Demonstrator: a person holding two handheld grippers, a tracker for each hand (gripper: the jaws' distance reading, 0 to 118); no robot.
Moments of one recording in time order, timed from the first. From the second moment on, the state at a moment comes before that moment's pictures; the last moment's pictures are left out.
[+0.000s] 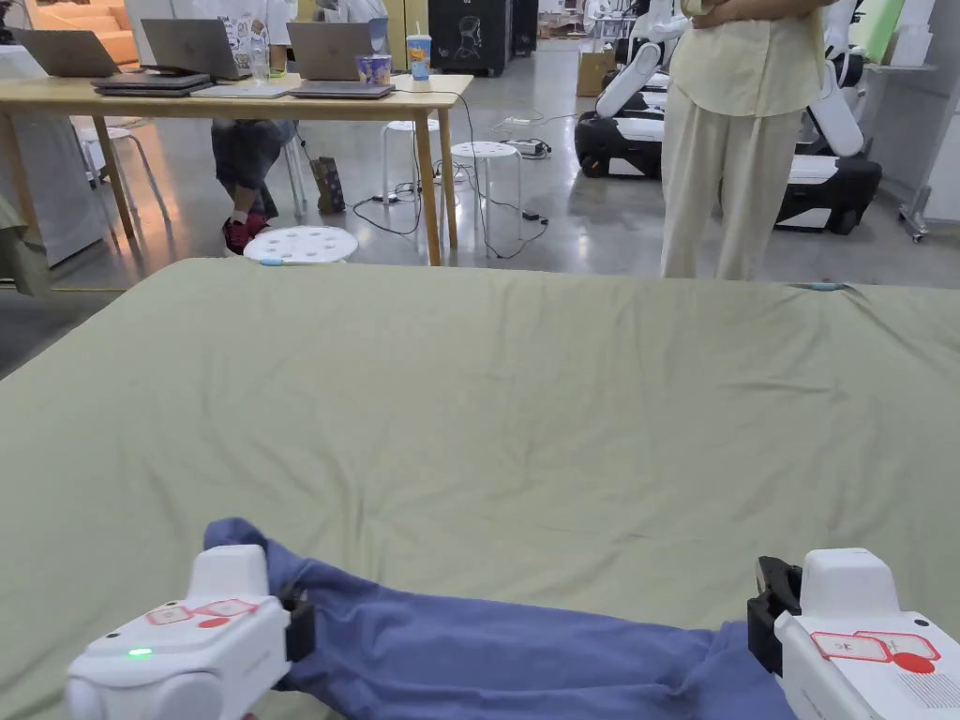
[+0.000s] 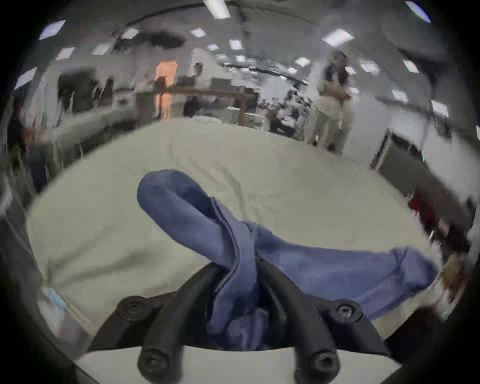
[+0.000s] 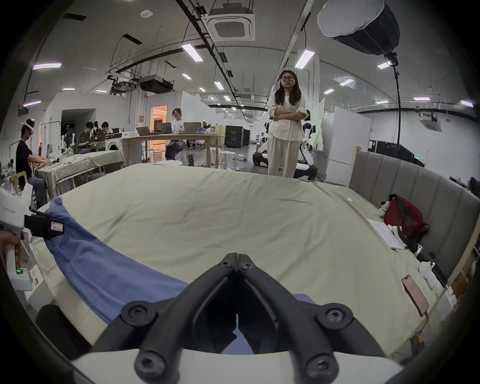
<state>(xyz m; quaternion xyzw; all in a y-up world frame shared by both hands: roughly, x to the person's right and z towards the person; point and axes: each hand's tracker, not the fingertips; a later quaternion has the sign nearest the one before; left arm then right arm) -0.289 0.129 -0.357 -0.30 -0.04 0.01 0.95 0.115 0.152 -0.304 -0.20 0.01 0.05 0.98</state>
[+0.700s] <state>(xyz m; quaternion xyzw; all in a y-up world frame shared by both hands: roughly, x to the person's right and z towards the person) -0.075 0.082 -0.351 -0.31 -0.18 -0.18 0.92 0.164 0.132 -0.288 -0.23 0.01 0.03 0.97</state>
